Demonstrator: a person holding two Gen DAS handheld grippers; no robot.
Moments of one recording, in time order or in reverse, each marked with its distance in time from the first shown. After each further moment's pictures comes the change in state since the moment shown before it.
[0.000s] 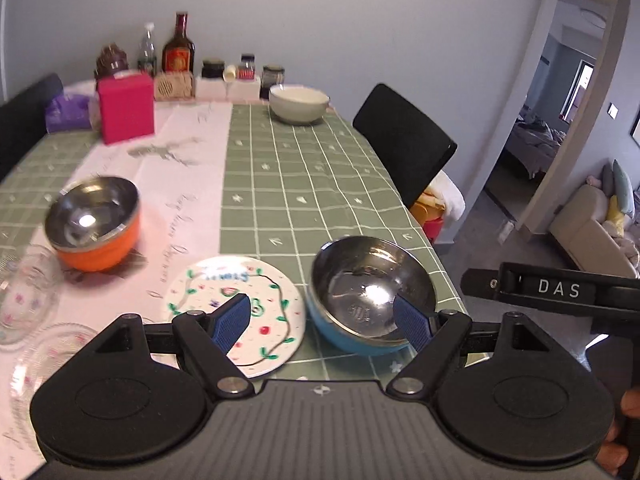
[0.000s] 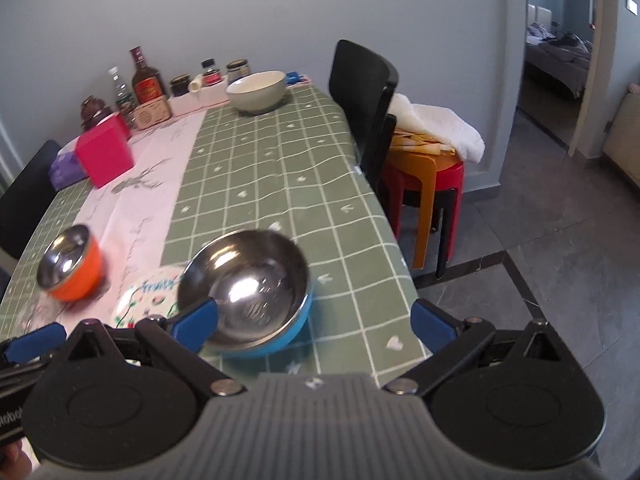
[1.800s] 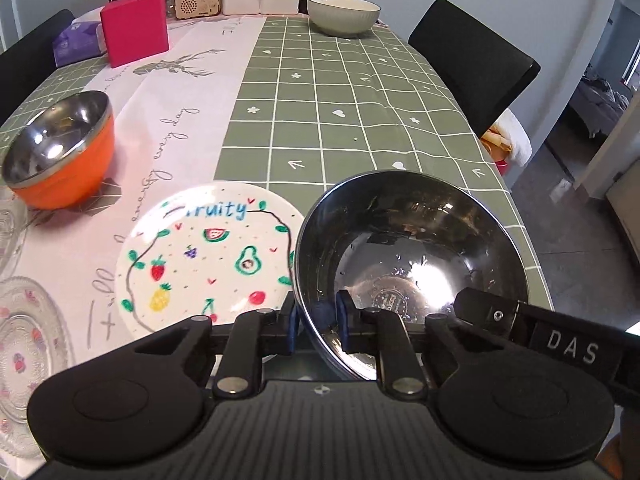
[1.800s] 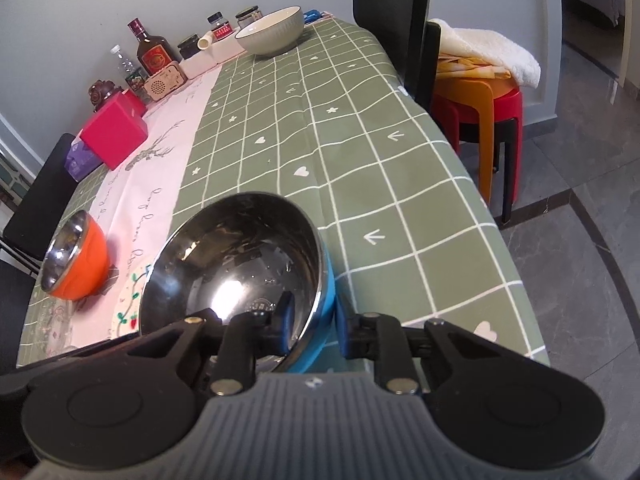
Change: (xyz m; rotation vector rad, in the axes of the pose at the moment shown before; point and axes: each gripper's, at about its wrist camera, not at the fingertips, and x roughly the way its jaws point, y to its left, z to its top) left arm 0.096 -0.008 -0.014 -0.037 0.185 0.181; right arm 0.090 -0.008 -0.016 0.065 0.175 0.193
